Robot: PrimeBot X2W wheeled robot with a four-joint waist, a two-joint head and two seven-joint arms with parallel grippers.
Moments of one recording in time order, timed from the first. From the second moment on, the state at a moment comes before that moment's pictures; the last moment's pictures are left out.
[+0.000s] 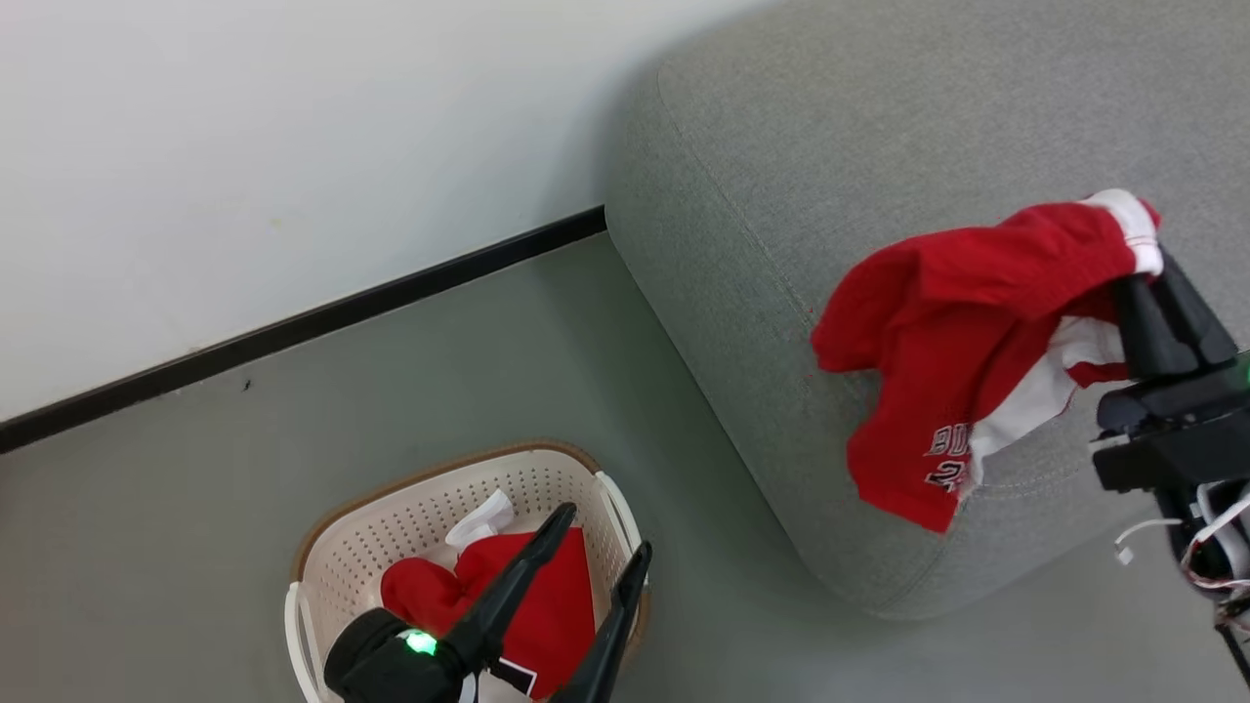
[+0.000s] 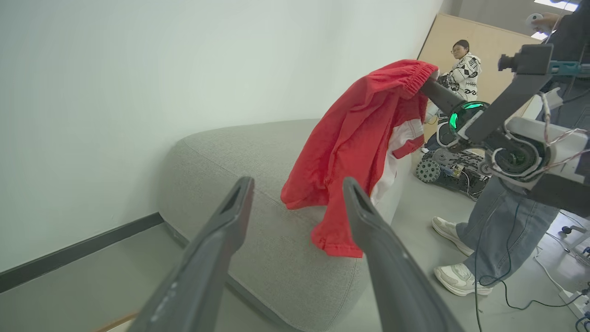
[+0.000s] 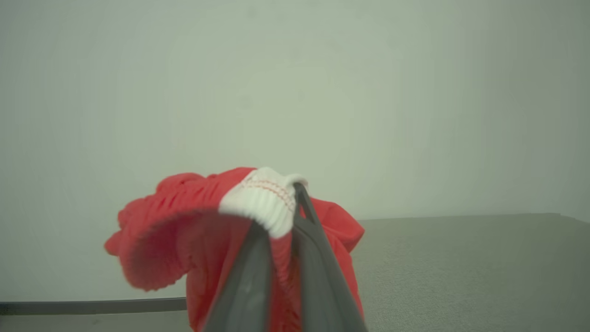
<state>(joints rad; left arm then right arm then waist) -0.03 0.28 -0.59 -0.16 -0.52 -0.05 -0.21 -0.34 -0.42 0.26 0.09 0.44 0.05 -0.26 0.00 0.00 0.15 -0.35</state>
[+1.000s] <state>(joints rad) -0.06 0.40 -0.56 -0.28 -0.48 -0.07 -0.16 -0.65 -0.61 -0.13 0.40 0.50 -0.02 -0.26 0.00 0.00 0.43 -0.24</state>
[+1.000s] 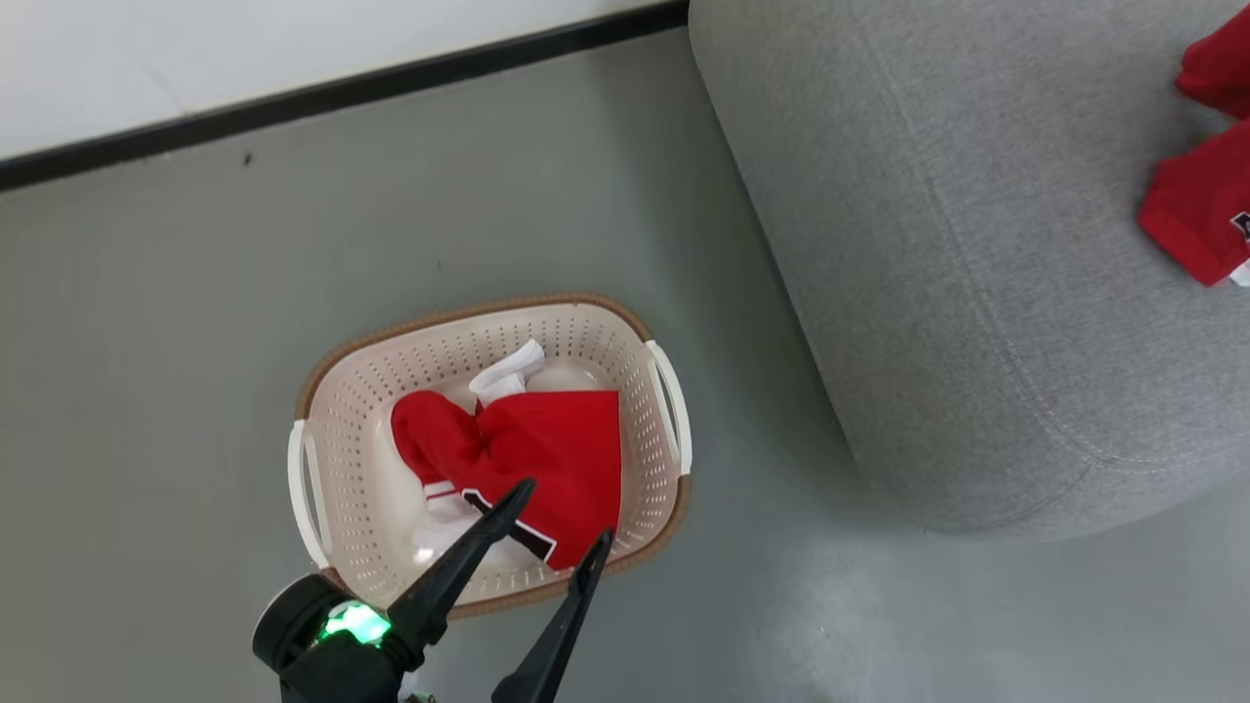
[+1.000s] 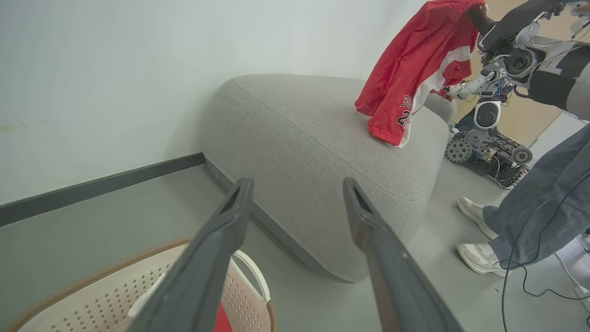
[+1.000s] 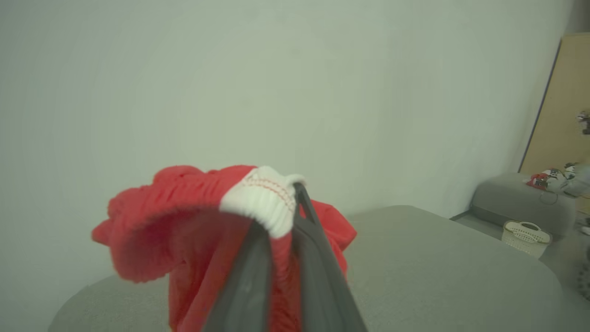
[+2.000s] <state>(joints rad) -0.10 0.40 -0.52 -0.30 -0.49 -0.04 -0.13 -0.64 -0.42 -0.07 0.69 0.48 -0.04 -0.26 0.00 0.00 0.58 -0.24</state>
